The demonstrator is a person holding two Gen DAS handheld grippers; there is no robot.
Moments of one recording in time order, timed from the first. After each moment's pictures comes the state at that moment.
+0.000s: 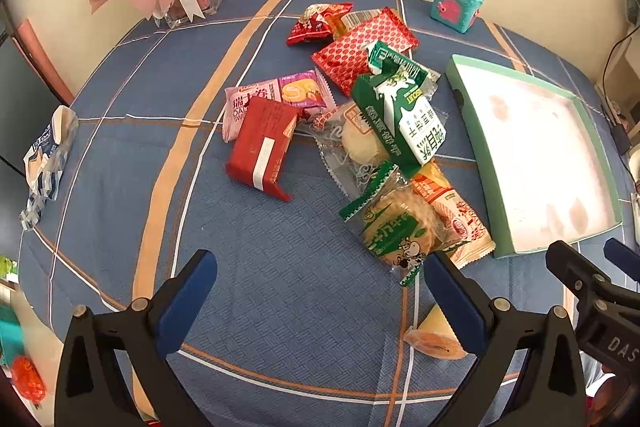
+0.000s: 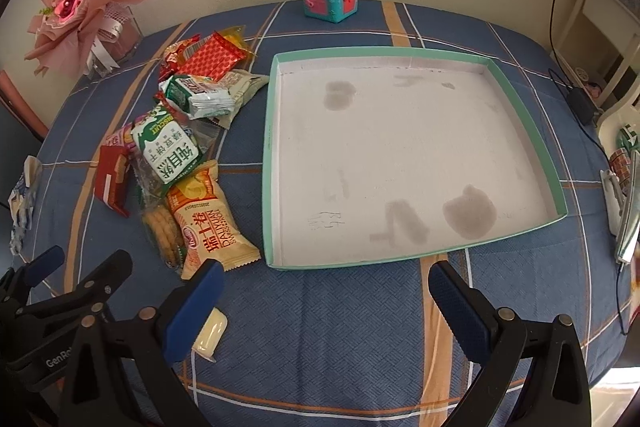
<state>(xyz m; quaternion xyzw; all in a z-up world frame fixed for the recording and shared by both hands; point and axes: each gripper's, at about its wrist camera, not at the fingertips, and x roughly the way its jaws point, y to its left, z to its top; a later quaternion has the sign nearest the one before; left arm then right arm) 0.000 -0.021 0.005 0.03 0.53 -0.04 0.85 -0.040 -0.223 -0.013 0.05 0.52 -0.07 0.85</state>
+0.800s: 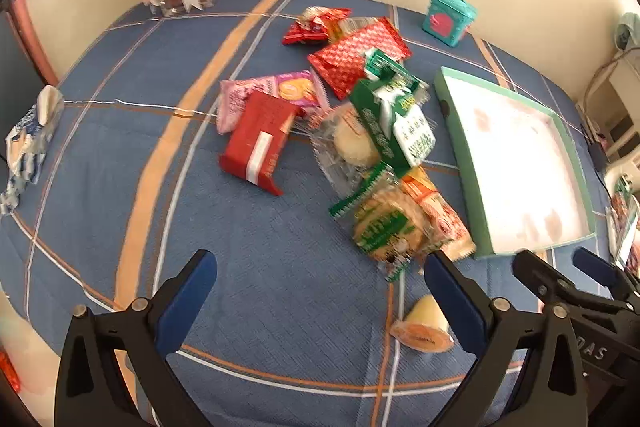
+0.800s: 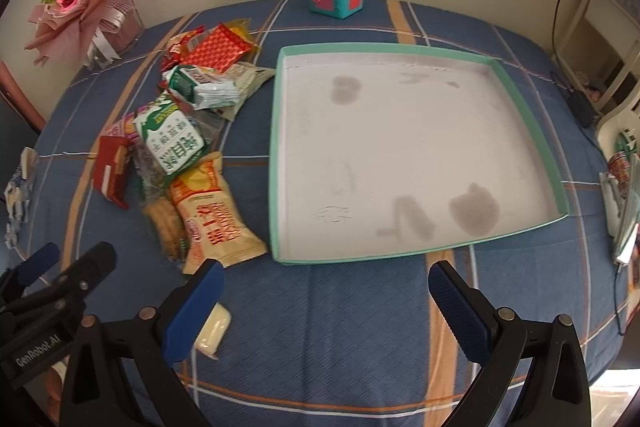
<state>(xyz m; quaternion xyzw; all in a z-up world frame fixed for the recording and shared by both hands) -0.006 -0.007 0.005 0.00 0.52 -0.07 0.85 -0.039 -0.208 -0.015 0.04 0.53 -0.06 0.84</state>
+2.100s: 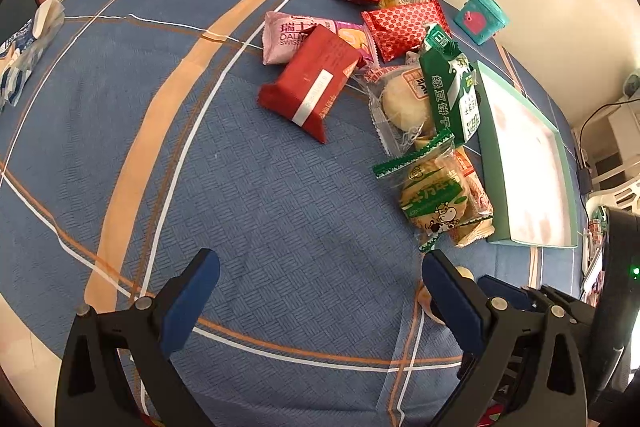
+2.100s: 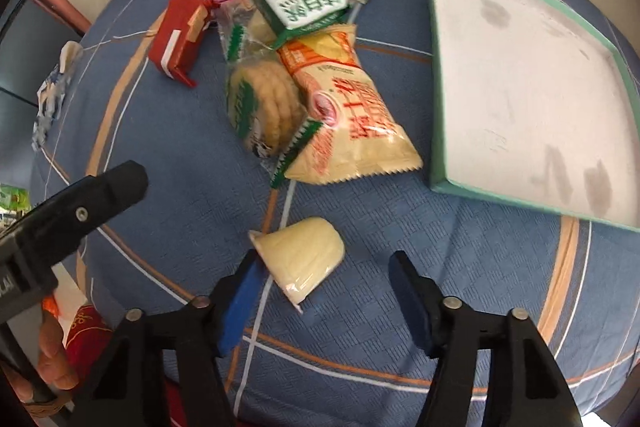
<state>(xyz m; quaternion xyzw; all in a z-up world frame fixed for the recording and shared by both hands) -0.013 0.051 -0.029 -0.11 0.59 -0.08 0.80 -0.050 -0.123 -0.085 0.00 0.63 0.08 0.77</state>
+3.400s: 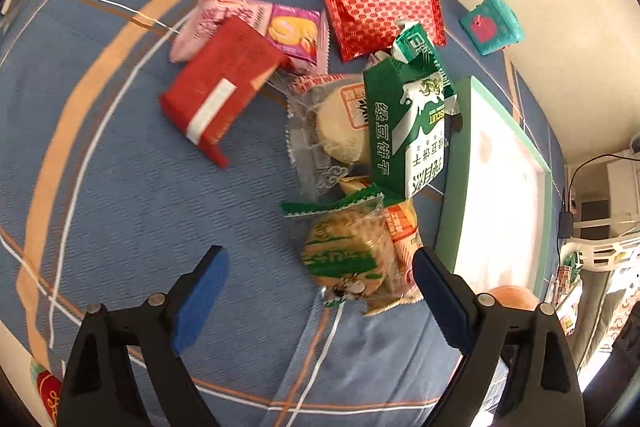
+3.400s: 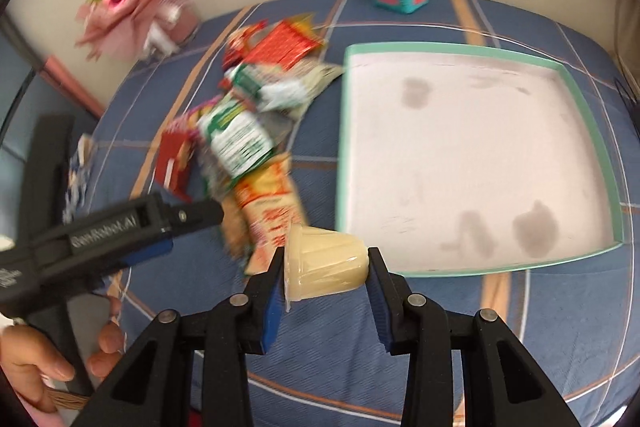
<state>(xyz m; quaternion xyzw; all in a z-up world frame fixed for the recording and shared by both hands) 0.060 -0.013 -0.045 -0.19 0.64 -0.06 0.74 -0.026 -0.209 -0.007 0.10 0.54 0.04 0.84</state>
